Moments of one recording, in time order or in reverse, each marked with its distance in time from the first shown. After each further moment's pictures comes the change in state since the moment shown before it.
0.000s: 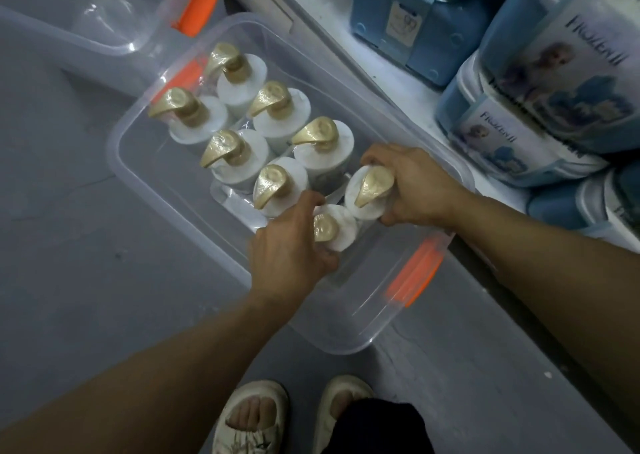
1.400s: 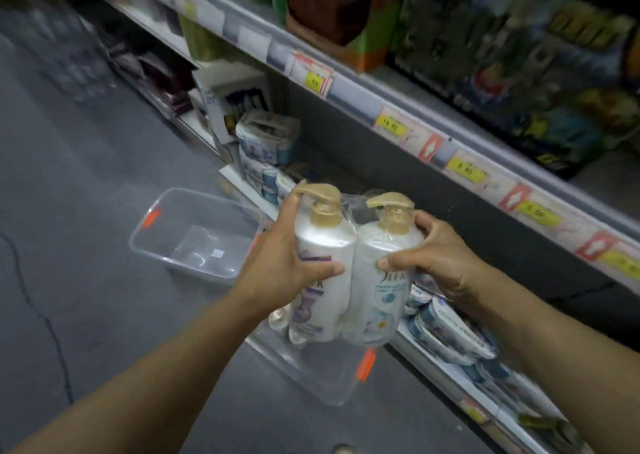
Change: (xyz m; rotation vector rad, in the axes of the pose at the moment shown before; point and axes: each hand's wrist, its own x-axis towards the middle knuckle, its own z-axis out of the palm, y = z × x) left_hand -0.048 0.212 -0.448 -0.512 -0.092 0.350; right_hand -0.158 -0.301 -0.375 0.940 0.390 0.365
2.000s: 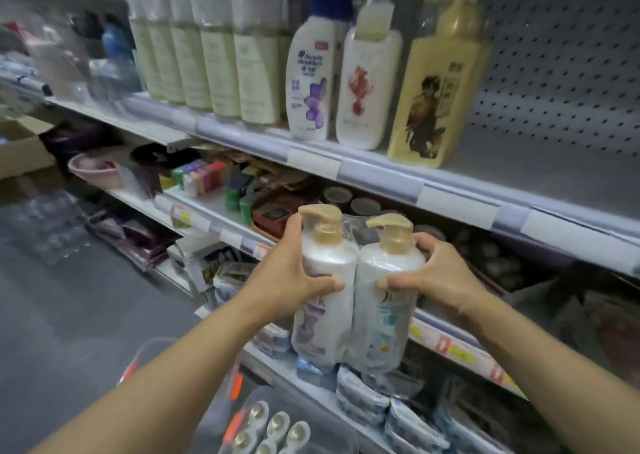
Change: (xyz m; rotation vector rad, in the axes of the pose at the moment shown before) left_hand 0.009 0.265 -0.098 0.086 -0.126 0.290; right_hand -0.155 -0.239 -0.065 -0.114 0.369 -0.299
